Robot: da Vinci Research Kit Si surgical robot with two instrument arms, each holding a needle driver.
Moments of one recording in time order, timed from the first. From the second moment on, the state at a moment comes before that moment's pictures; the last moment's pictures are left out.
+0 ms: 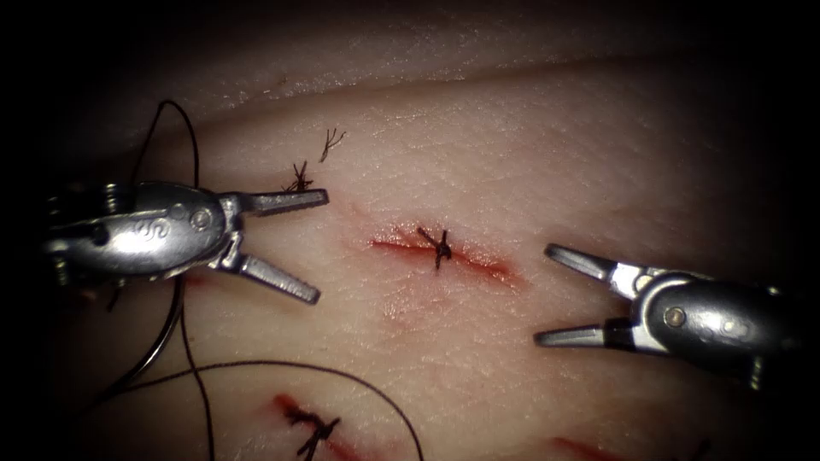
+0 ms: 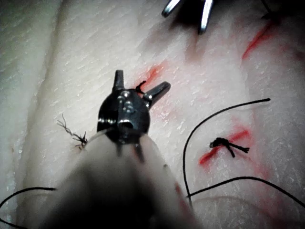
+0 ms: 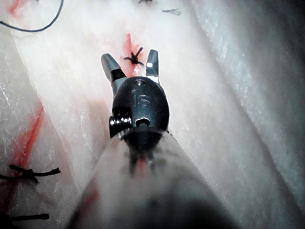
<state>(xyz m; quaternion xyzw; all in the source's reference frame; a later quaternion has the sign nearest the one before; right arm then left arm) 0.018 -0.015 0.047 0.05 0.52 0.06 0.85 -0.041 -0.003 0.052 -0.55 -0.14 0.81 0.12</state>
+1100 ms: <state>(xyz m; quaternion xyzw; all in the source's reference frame) 0.017 -0.011 0.044 0.06 0.54 0.09 0.84 -0.042 -0.004 0.052 -0.58 -0.10 0.81 0.09</state>
